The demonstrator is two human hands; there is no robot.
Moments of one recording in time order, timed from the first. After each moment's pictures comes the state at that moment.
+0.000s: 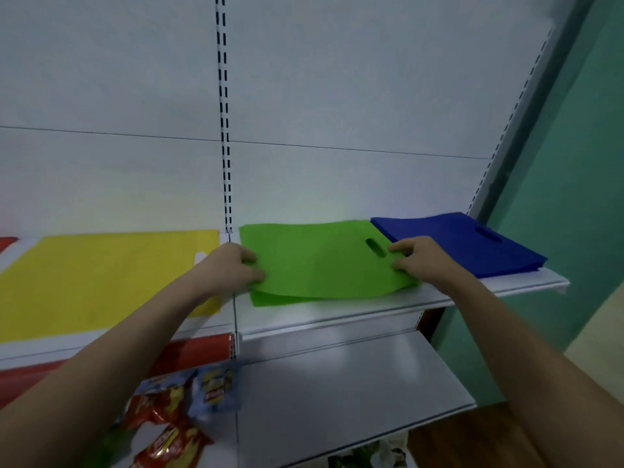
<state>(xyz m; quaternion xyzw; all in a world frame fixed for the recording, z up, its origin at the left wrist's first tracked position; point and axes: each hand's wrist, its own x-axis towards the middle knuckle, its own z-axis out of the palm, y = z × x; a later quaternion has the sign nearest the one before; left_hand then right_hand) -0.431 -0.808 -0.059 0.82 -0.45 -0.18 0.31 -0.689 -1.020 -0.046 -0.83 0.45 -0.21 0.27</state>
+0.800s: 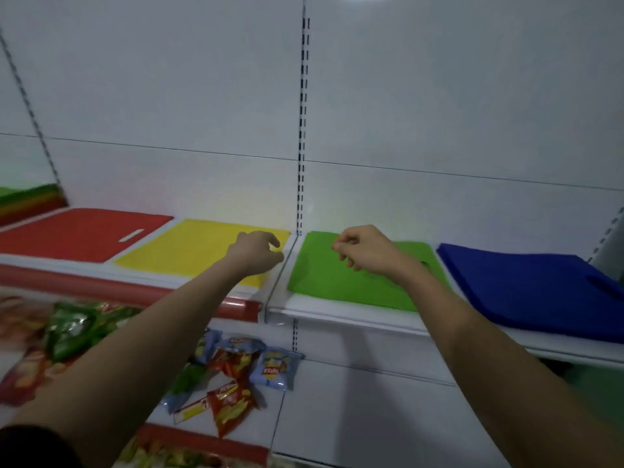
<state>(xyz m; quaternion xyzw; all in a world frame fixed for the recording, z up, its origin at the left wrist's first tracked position) -0.460 -0.772 -0.042 0.94 -0.29 -0.02 0.21 -0.603 -0.958 -0.015 -0.91 0.12 -0.14 0.38</state>
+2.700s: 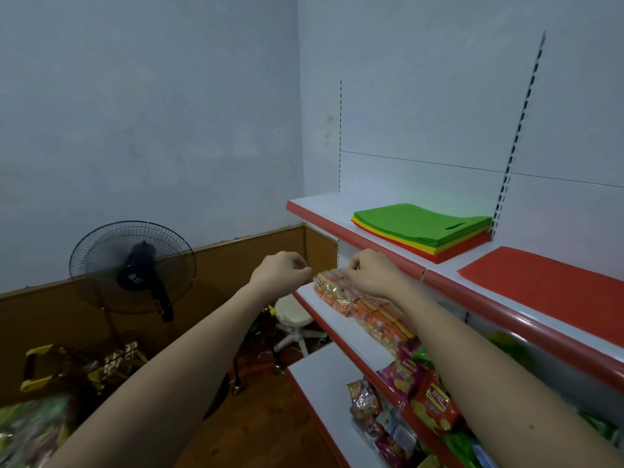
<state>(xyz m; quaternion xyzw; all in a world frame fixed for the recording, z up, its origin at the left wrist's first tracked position) -0.298 -0.014 -0.049 0.96 0.07 0.10 0.26 -0.249 -0.209 -0.042 -0.94 -0.22 -0.03 0.26</state>
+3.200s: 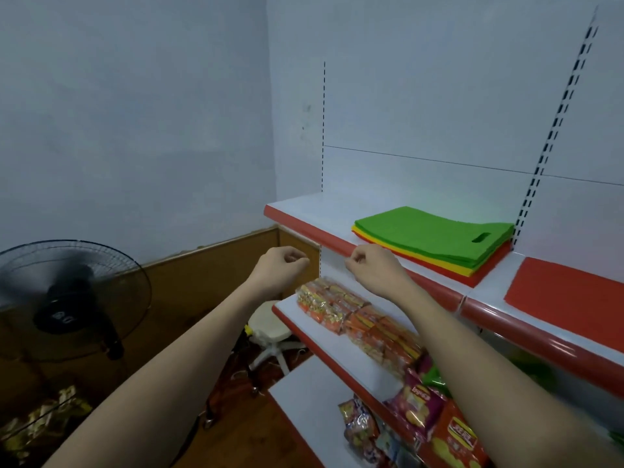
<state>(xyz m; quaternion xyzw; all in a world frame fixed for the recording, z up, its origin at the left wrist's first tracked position) -0.145 0.066 -0.068 0.90 -0.01 0.12 0.42 -0.129 -0.142 -0.051 -0.94 -0.16 -0.09 0.30</state>
